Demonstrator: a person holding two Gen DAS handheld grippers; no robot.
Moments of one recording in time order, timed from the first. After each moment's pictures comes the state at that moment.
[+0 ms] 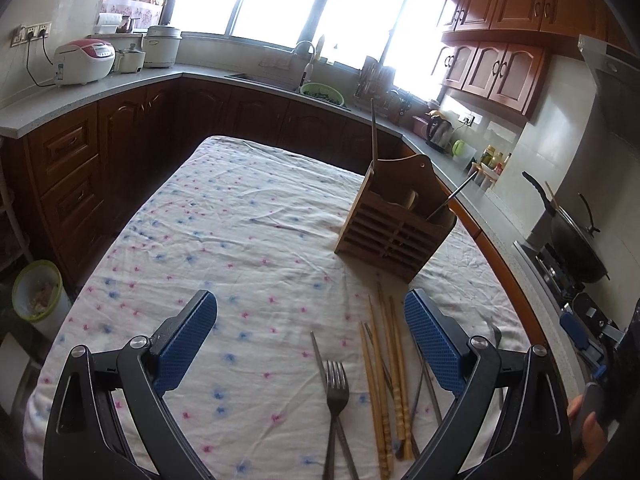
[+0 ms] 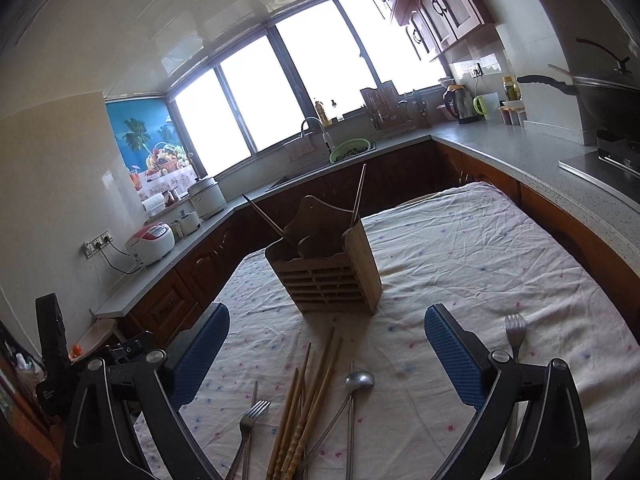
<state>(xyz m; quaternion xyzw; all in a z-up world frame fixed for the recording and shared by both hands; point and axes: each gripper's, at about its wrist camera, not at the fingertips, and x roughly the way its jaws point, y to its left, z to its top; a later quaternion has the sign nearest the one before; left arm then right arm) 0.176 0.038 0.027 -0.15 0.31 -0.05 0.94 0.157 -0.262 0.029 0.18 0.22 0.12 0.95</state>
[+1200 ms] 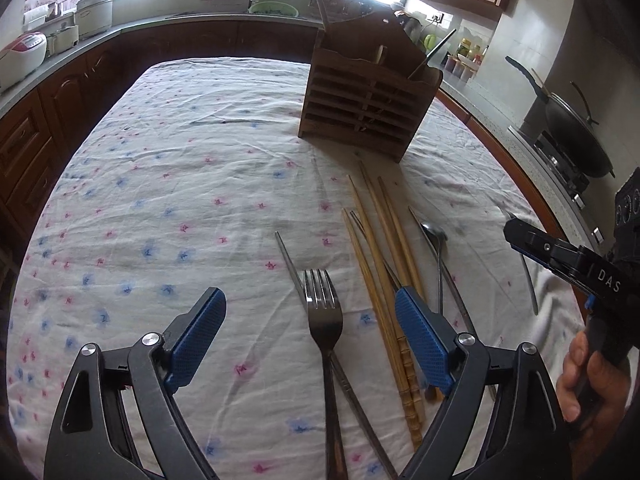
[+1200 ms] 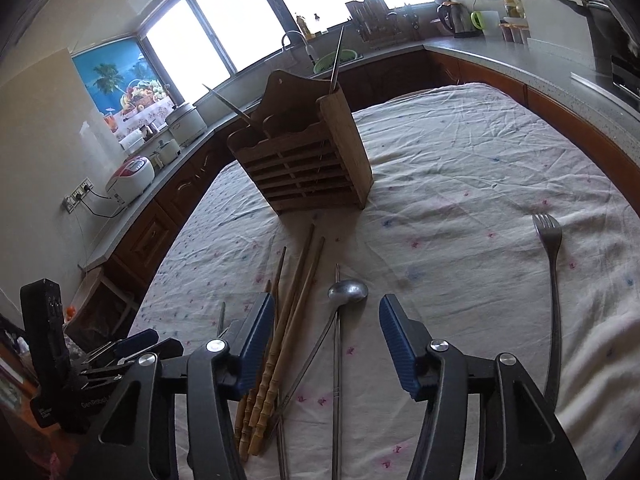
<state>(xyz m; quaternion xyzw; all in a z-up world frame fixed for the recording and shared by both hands) 0.203 -0.019 -0.046 -0.05 0.44 -0.13 0.89 0.199 -0.238 -0.052 0.17 0.38 0.13 0.90</state>
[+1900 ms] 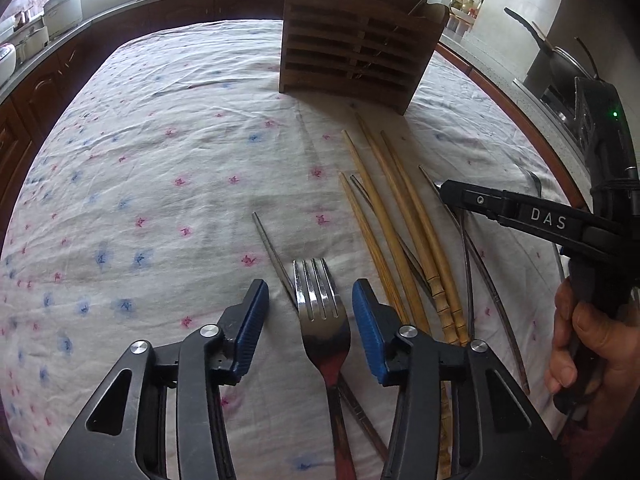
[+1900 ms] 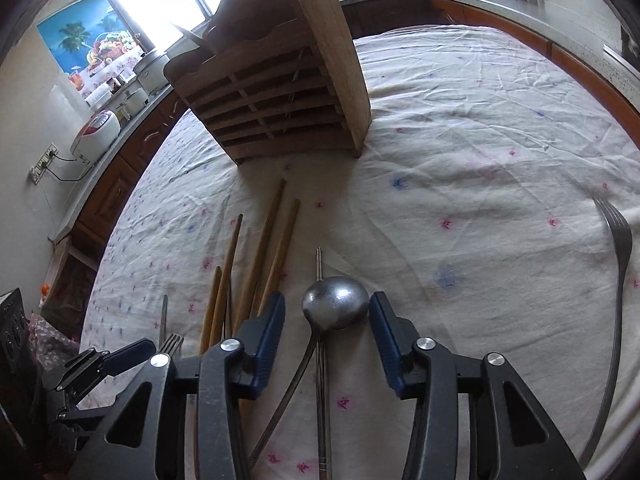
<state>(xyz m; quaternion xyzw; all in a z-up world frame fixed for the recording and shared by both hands) 0.234 -0.037 -0.078 -0.01 0.49 -0.14 0.86 0.269 -0.212 -0.099 0.13 0.48 0.10 0.86</state>
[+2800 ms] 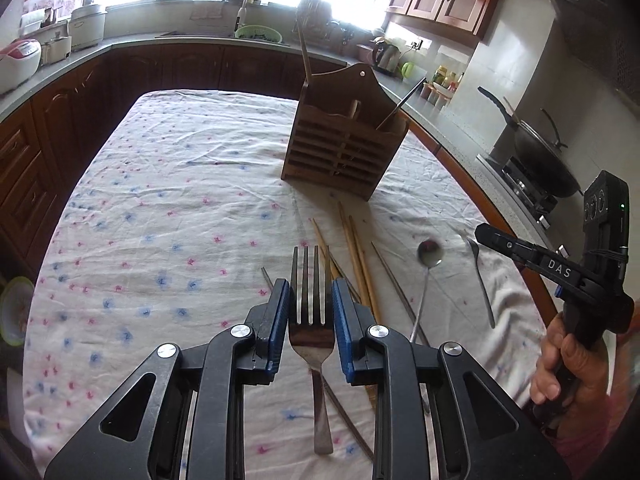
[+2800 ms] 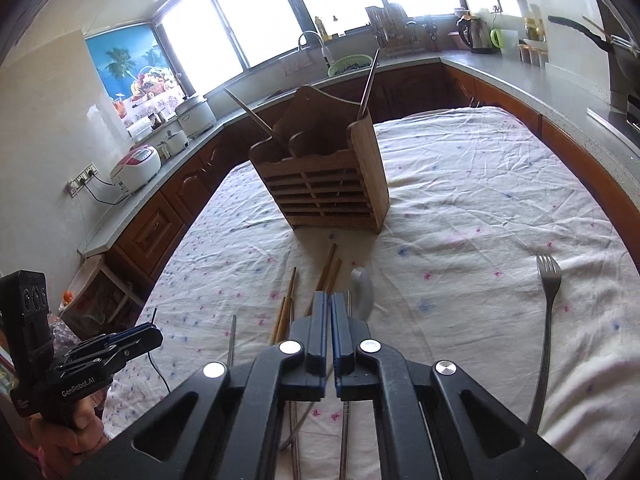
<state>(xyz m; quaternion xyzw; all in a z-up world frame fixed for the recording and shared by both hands) 0.180 0.005 0.006 -0.09 0.39 -0.16 0.90 0.201 -0.229 -0.009 0.13 0.36 0.13 0.91</state>
